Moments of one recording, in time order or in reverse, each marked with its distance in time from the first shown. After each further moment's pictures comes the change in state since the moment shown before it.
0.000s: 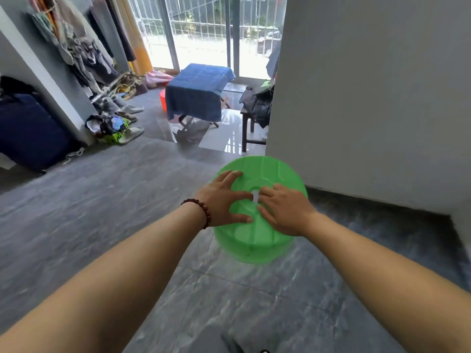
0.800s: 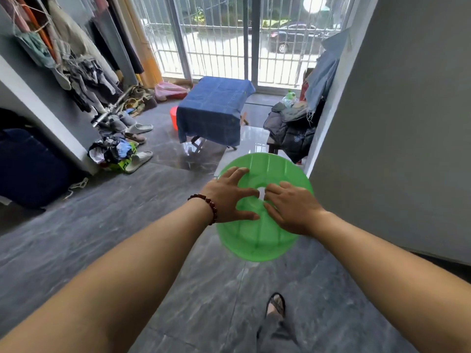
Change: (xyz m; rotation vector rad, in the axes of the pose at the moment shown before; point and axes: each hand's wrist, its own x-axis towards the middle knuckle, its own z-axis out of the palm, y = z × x) left_hand 0.287 -0.314 -0.073 0.057 0.006 -0.014; right_hand 0.402 0.164 0.031 -0.002 -0.002 -0.018
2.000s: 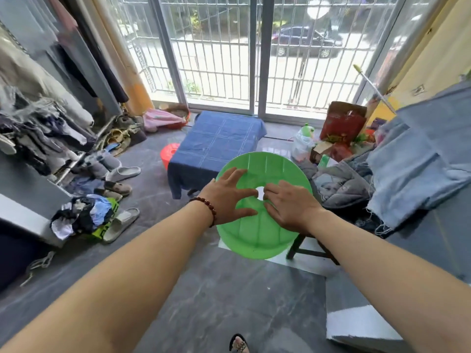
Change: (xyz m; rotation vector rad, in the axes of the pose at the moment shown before) left_hand 0.461 -0.413 -0.081 -0.002 -0.023 -0.017; right_hand 0.551 0.295 0.029 0.045 -0.030 0.012
